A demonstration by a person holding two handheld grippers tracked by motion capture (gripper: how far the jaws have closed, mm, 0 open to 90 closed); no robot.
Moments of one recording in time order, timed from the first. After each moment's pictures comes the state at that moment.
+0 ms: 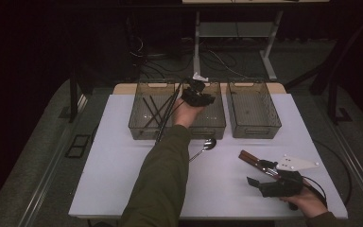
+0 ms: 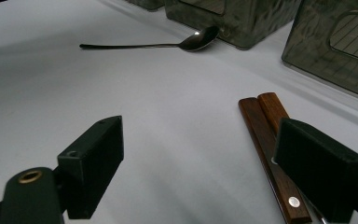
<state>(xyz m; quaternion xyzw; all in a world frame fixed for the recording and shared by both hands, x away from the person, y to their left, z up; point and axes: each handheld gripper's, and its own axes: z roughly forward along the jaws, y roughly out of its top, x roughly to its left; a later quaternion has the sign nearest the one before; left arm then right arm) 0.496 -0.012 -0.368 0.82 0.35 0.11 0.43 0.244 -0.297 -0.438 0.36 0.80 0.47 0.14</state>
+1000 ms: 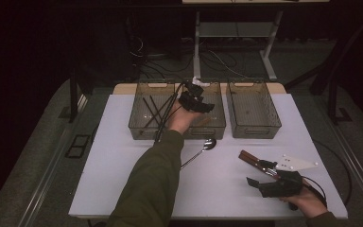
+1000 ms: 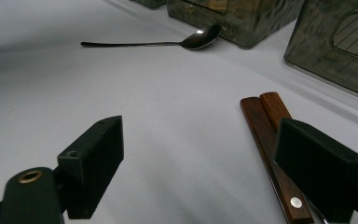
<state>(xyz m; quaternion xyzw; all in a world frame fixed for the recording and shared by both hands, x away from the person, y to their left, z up) 0.473 0.000 -0.365 0.84 0.33 0.12 0.41 0.244 -0.296 -0.439 0.35 0.80 0.47 0.14</state>
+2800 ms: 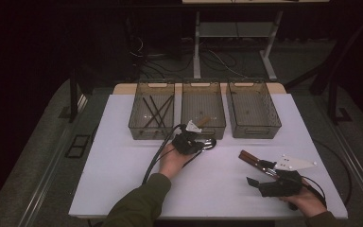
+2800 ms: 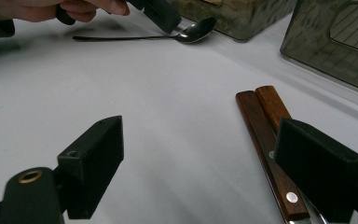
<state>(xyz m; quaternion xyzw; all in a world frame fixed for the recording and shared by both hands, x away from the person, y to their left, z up) 0.381 0.019 -0.450 0.87 0.31 0.06 0.37 0.246 -0.296 -0.442 0.36 0.80 0.46 0.14</state>
